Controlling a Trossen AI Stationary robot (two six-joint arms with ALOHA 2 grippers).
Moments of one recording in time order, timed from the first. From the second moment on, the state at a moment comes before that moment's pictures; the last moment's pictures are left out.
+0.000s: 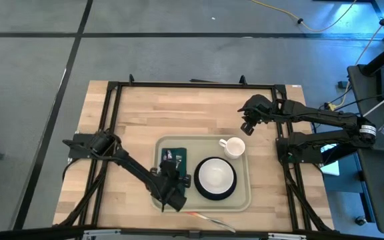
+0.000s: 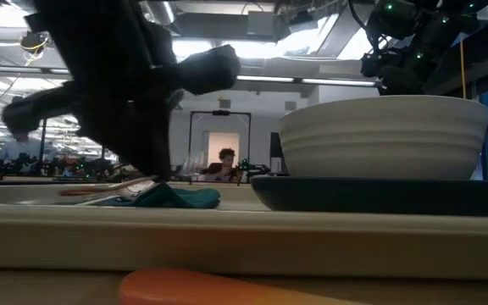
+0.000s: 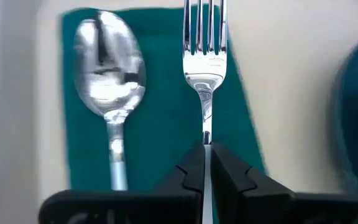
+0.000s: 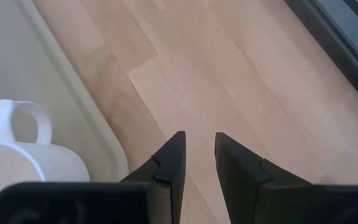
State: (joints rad) left arm -0.55 2.11 1.49 -1.02 -0.68 -2.05; right arm -0.35 1.04 0.75 -0.70 0.18 0.15
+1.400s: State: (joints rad) left arm -0.53 2.11 1.41 -0.94 -0.59 -2.19; right arm -0.35 1.04 0.75 -0.70 0.18 0.13
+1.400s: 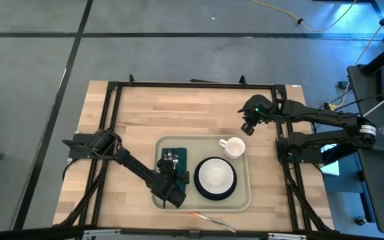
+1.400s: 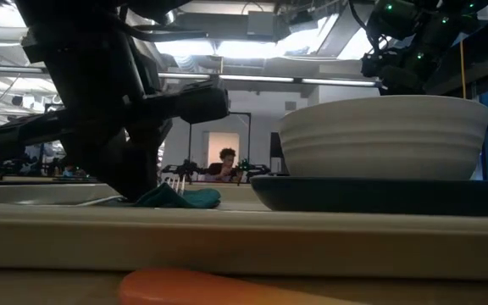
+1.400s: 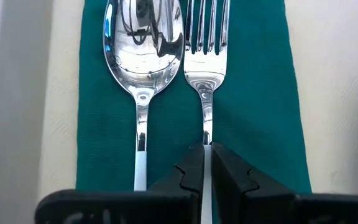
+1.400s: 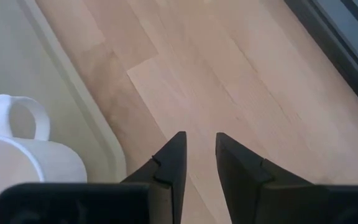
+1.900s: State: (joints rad) left arm -0.53 2.11 1.41 -0.94 -0.58 -2.19; right arm -0.35 1.04 0.75 -0.71 0.18 0.13
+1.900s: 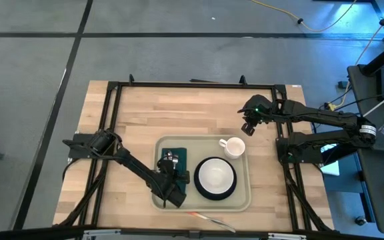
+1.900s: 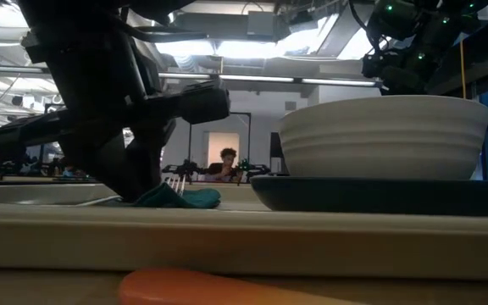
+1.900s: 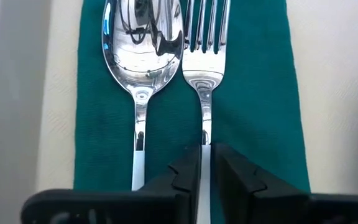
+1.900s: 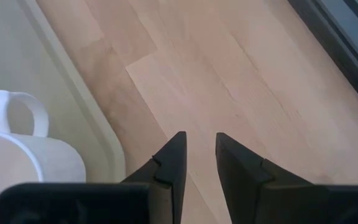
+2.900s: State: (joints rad) left arm -0.53 2.10 1.42 -0.92 -0.54 -2.12; right arm -0.35 1.04 0.75 -0.72 0.18 0.13
